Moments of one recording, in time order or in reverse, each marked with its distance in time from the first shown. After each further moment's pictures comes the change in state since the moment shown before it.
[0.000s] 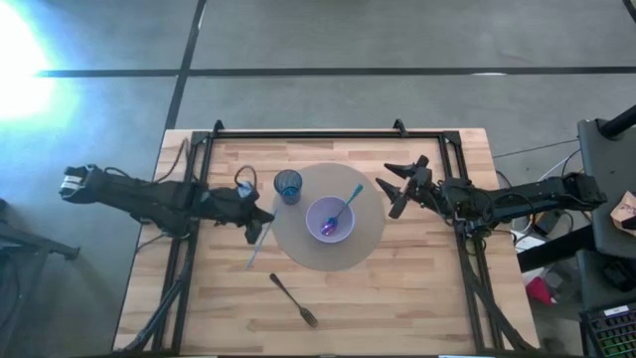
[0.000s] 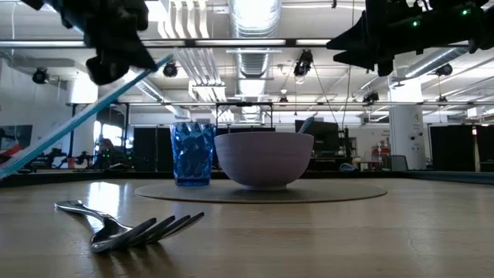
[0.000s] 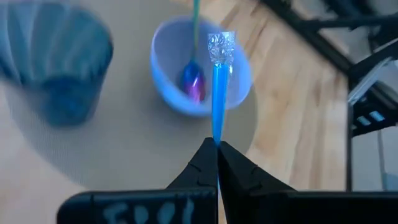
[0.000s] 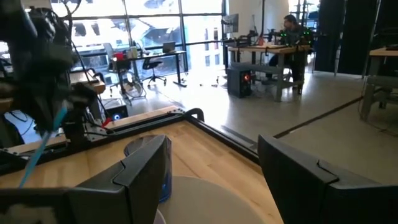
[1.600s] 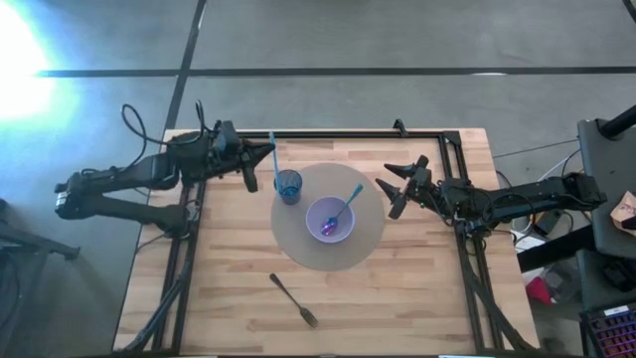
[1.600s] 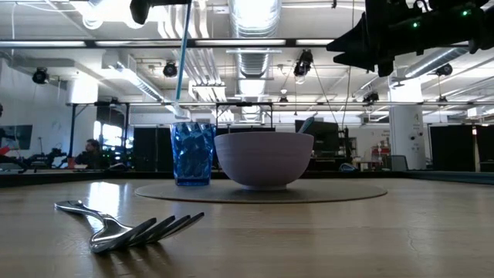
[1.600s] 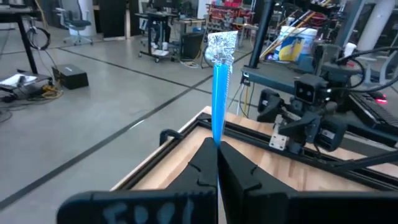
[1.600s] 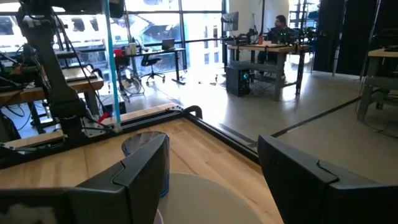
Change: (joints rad) left arm 0.293 -0.023 0.270 0.230 -0.110 0.578; right arm 0.000 0.000 0.000 -0.013 0.002 -0.011
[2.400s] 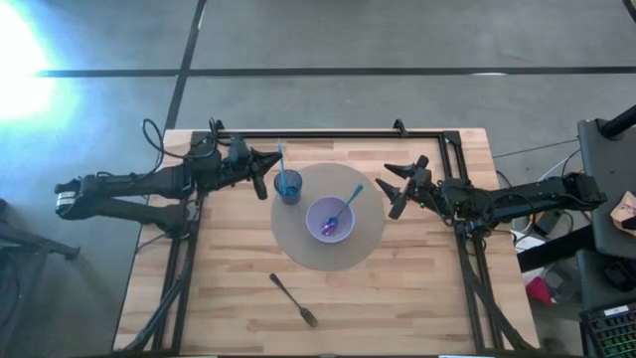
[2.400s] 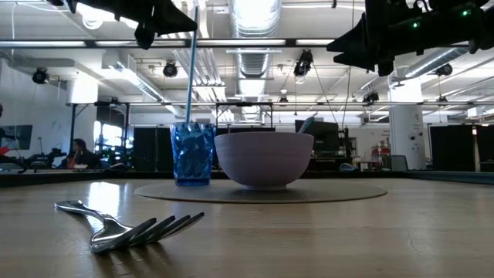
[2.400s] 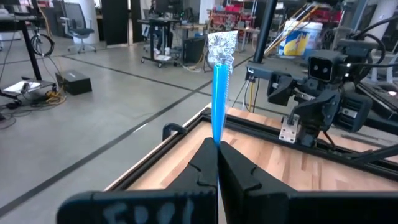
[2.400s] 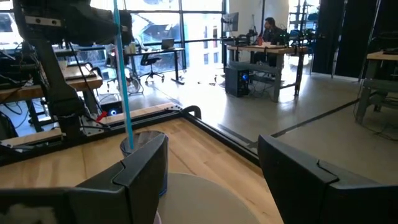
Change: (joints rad) left arm 0.012 0.007 -0.245 0.289 0.000 0.037; right arm 0.000 0.000 0.000 0.000 0.001 -0.014
